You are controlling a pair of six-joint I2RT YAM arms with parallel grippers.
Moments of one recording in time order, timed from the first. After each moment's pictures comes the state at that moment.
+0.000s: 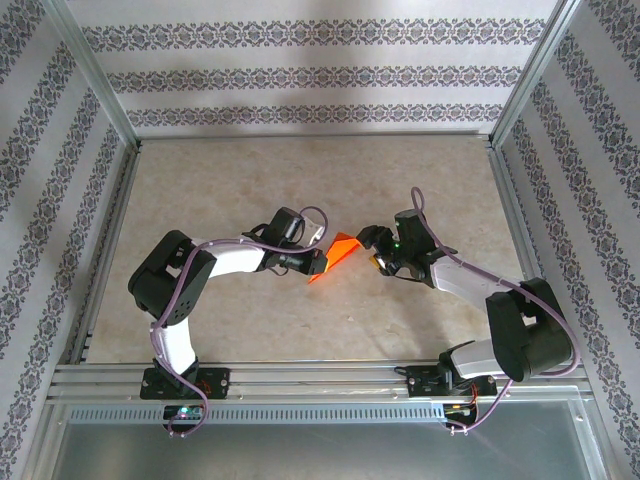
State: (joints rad) left arm -0.58 1.84 0.96 -0.02 0.55 -0.32; right arm 0.35 1.39 0.63 -0.02 -0.36 1.20
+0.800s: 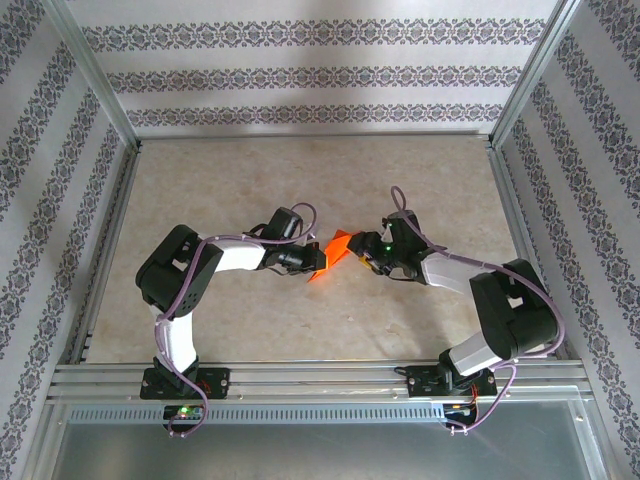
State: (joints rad) left arm -0.55 1.90 0.97 0.04 0.61 -0.70; right arm 0.37 1.53 0.64 0.09 -0.47 1.01
